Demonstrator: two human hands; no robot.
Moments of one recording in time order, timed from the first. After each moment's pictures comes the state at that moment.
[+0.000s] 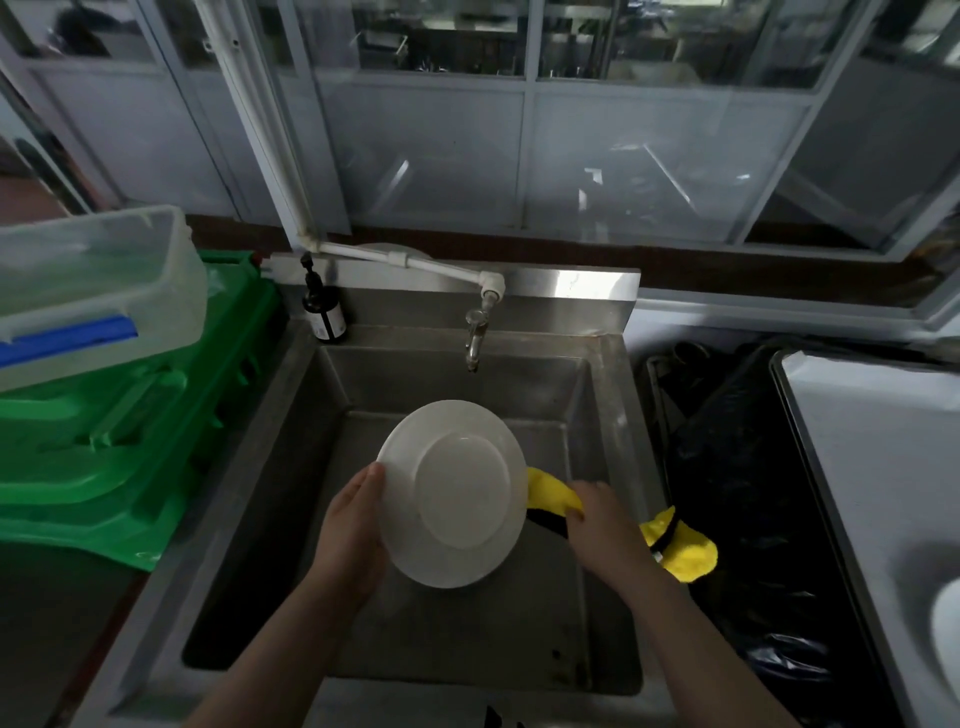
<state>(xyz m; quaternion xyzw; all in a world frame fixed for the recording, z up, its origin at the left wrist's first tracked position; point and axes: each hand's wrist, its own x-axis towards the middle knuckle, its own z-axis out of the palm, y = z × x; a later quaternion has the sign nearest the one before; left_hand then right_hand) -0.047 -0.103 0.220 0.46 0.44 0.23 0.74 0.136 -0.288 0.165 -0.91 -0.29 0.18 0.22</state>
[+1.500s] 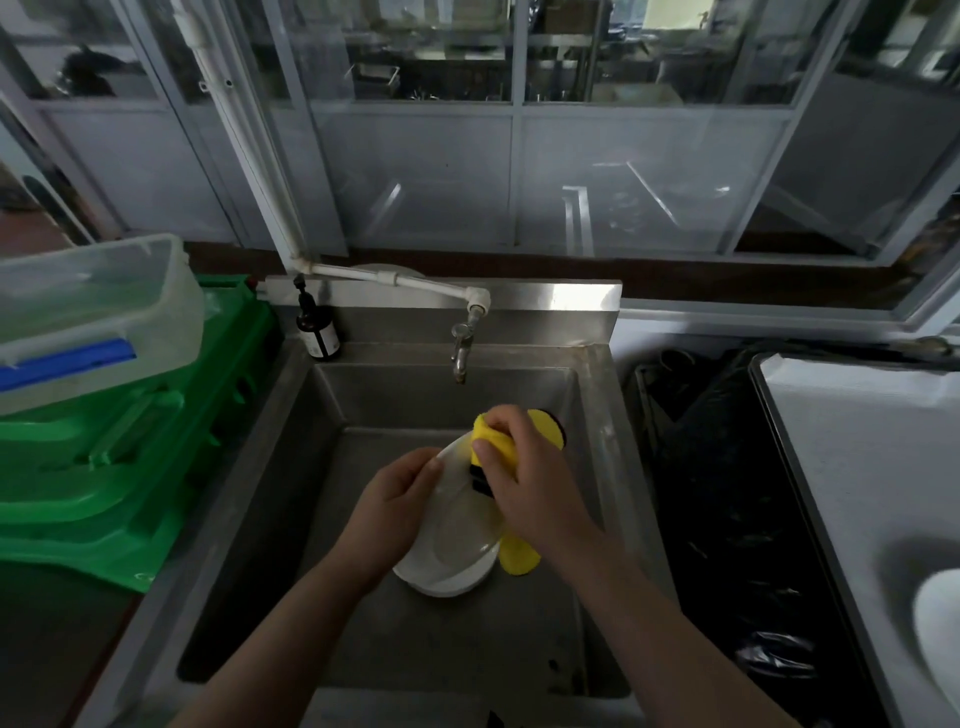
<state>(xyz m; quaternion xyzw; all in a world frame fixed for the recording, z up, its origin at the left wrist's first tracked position) -0.026 -0.126 0.266 0.75 0.29 0.14 0.57 0.096 -0.248 0.262 -0.78 -0.39 0.08 0.49</state>
